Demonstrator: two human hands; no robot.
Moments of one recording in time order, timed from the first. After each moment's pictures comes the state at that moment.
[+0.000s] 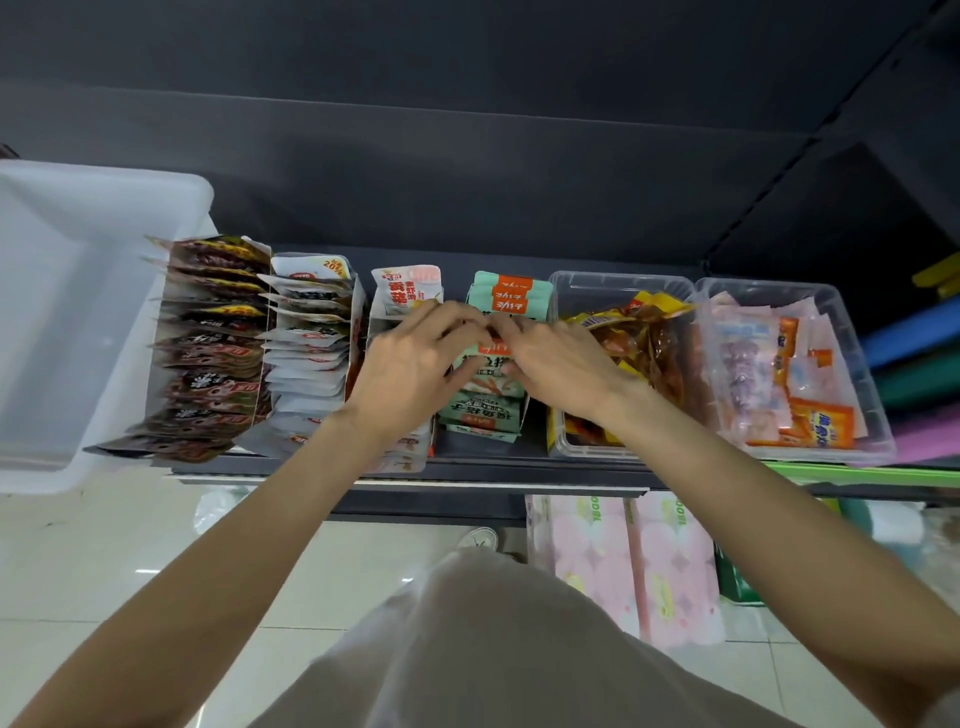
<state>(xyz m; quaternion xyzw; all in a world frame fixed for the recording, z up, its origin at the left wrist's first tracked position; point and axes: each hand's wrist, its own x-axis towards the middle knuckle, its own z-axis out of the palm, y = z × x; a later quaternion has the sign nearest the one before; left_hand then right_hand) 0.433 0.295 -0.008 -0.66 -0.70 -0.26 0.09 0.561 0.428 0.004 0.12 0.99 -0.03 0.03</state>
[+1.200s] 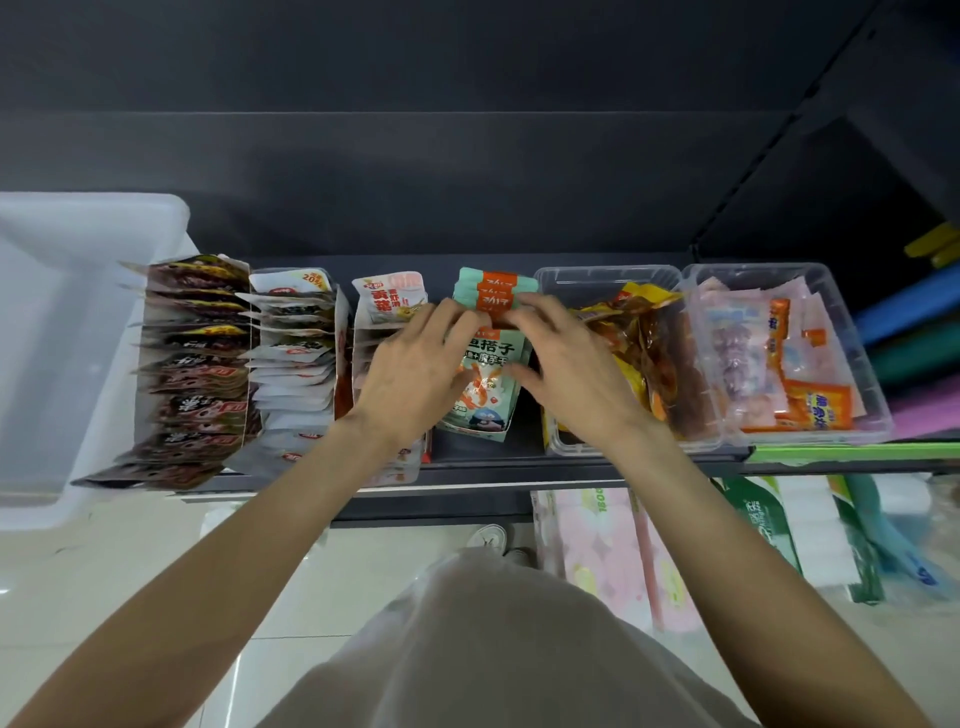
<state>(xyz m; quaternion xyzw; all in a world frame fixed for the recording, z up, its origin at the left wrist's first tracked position) 0.447 0.308 -0.001 -0.65 -0.74 -0.18 0.06 0.589 0.413 0.023 0.26 0.95 -0.19 -0.07</state>
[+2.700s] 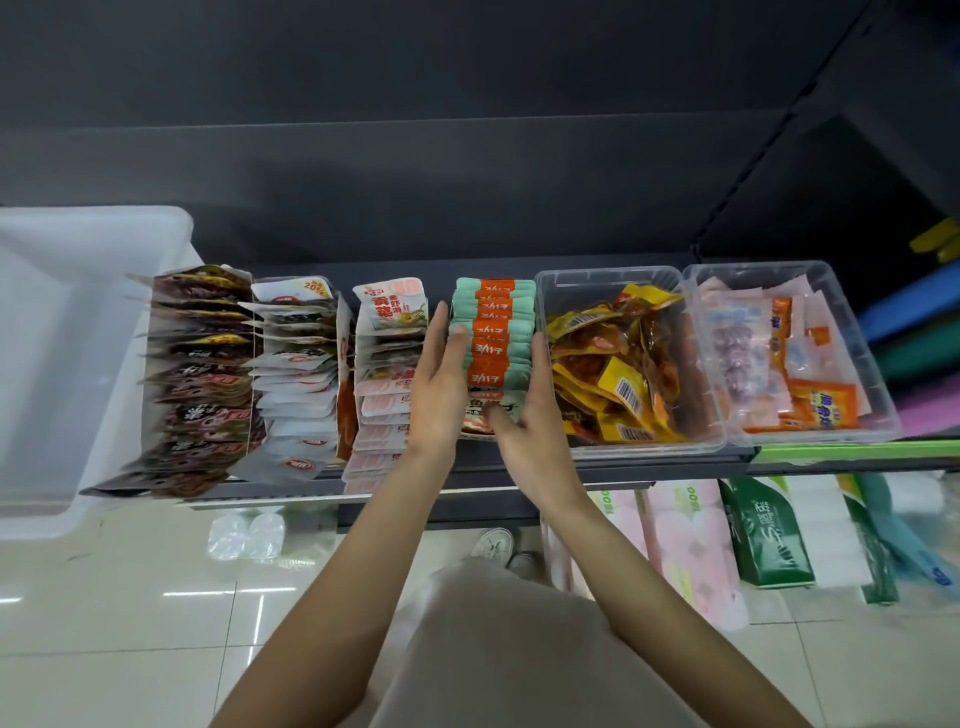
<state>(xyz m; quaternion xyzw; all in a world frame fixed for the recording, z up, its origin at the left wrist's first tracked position) 0.491 0.322 0.001 -0.11 -0.69 -0.62 -0.37 0.579 0.350 -0.014 0.42 0.66 -0.59 -0.20</state>
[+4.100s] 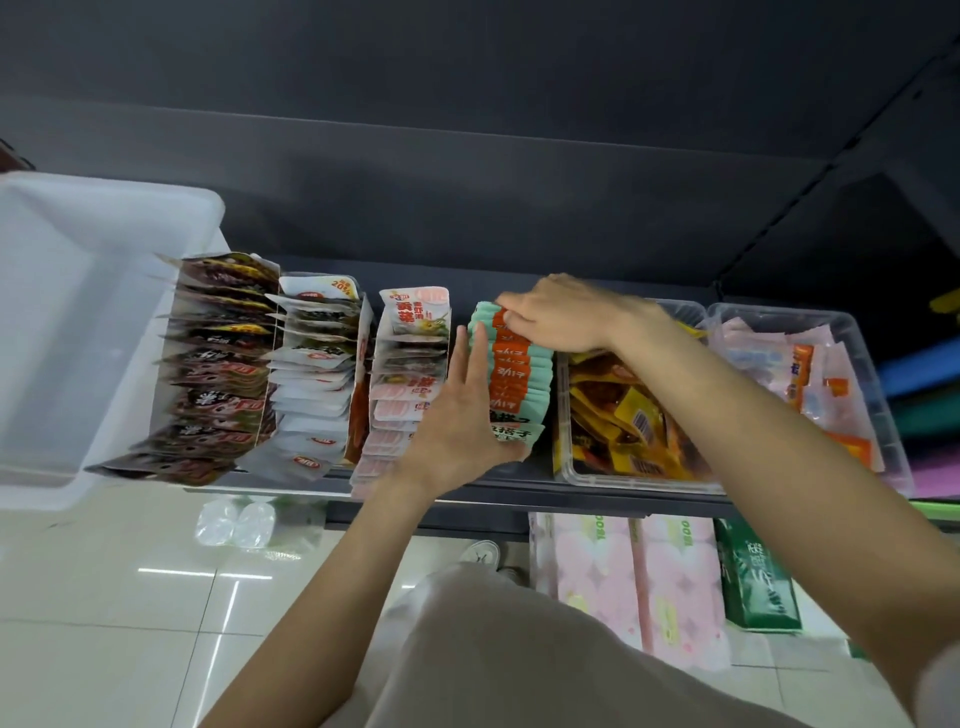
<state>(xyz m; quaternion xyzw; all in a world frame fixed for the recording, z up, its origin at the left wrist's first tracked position) 0.483 0.307 -0.004 -0.44 -0.81 -0.27 -0.29 0.511 0.486 0.037 0.08 0.98 -0.11 0.16</state>
